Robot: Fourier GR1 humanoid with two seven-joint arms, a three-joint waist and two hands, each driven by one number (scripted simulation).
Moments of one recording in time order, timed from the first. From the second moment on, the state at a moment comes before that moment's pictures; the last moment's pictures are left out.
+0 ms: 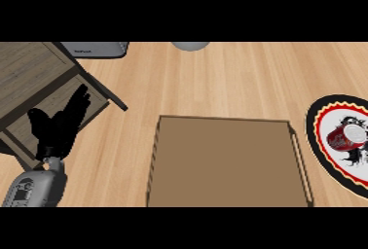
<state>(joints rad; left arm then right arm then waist) -0.19 0.22 0.07 -1.40 0.04 0.00 0.17 -0.29 -0.77 -0.19 -0.72 0.37 0.14 -0.83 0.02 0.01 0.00</state>
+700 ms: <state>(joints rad) -0.16 0.23 0.09 -1.42 0.04 0.01 0.16 -0.31 -0.80 -0.29 -0.73 0.03 0.44 -0.81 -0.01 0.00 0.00</state>
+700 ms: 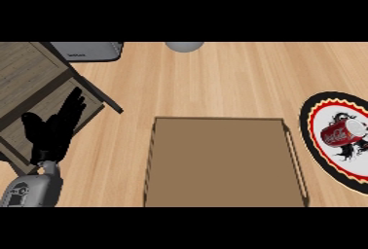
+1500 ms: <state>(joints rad) -0.18 0.22 0.08 -1.42 0.03 0.00 0.16 -0.30 -0.93 -0.29 -0.63 -0.15 0.64 -0.67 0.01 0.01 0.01</state>
